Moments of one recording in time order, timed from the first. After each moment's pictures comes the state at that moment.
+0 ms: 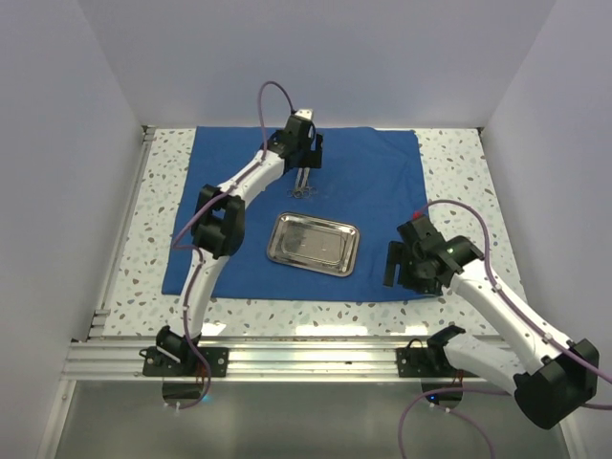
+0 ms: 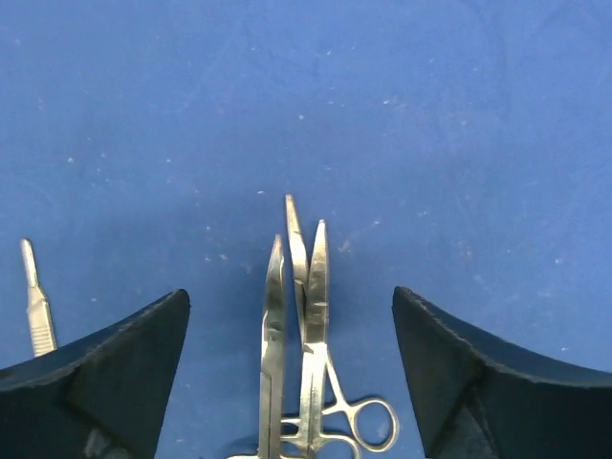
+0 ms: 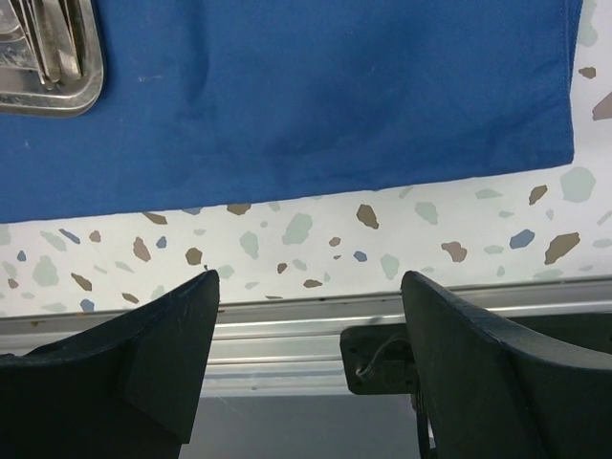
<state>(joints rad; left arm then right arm) -0.47 2.51 2.24 -0.45 -0.18 -0.28 0.49 1.00 0.84 -1.07 0.14 0.67</state>
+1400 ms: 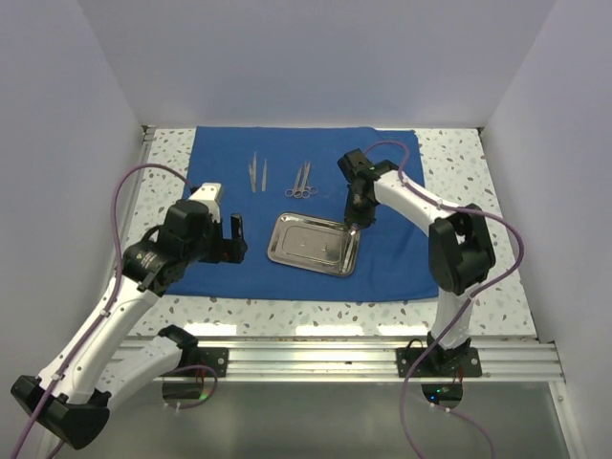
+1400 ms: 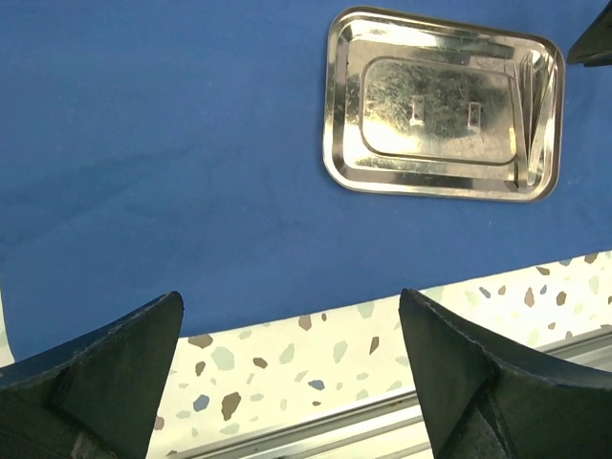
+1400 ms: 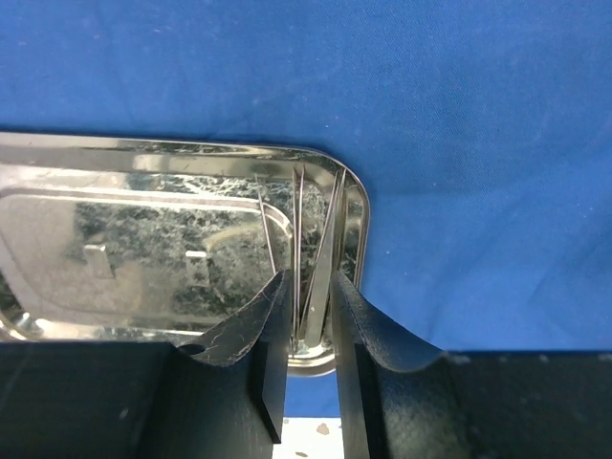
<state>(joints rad) -0.47 0.87 0.97 -0.84 -0.10 -0.36 0.49 1.91 1.52 -0.90 0.14 0.70</state>
